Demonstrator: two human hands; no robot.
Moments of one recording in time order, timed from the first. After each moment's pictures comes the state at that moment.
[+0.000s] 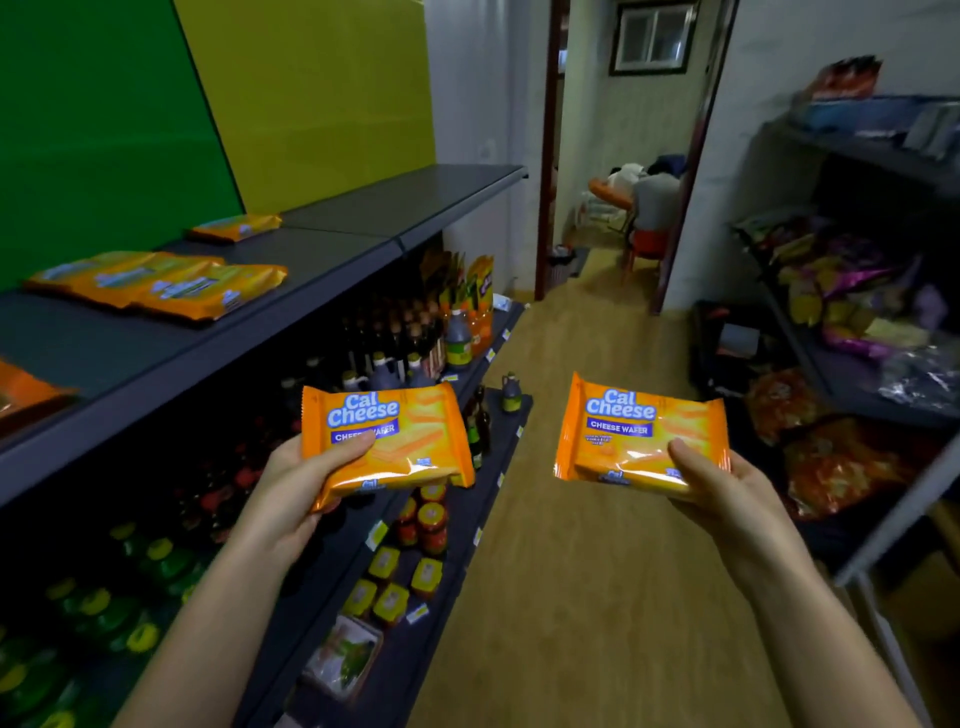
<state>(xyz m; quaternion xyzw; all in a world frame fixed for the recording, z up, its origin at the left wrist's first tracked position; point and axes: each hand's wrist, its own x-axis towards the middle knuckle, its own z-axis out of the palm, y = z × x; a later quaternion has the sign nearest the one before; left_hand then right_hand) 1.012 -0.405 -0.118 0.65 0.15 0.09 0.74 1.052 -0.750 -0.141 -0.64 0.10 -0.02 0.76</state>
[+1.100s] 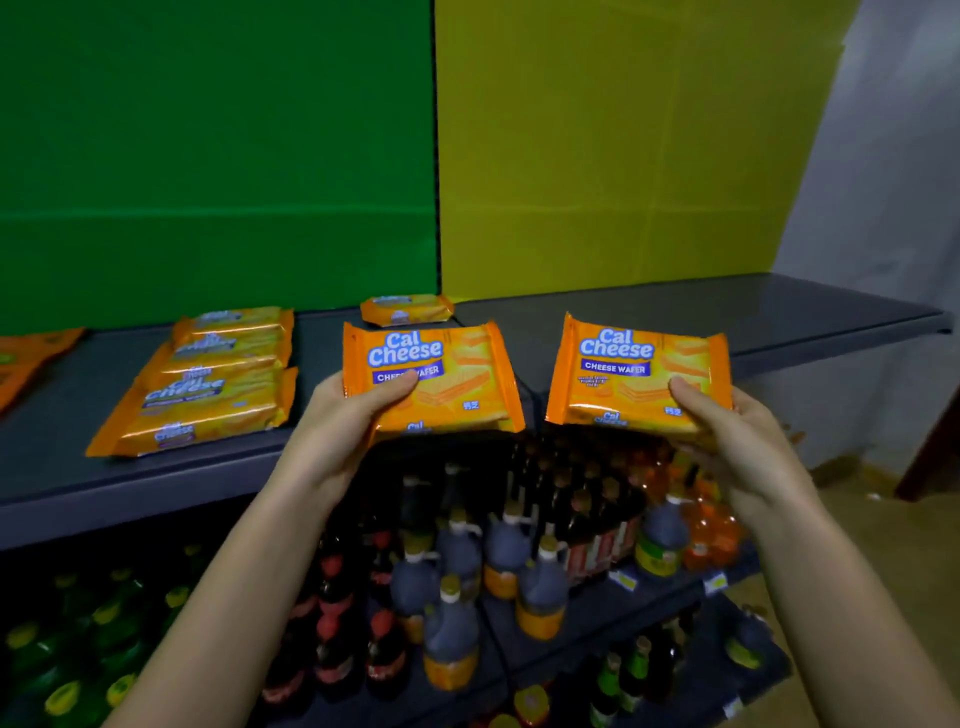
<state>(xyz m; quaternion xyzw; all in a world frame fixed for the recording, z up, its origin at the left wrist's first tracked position) 1.327 -0.357 -0.035 0.53 0.29 0.44 0.66 1.566 -0.533 -0.040 -0.59 -0.24 0.21 0.74</state>
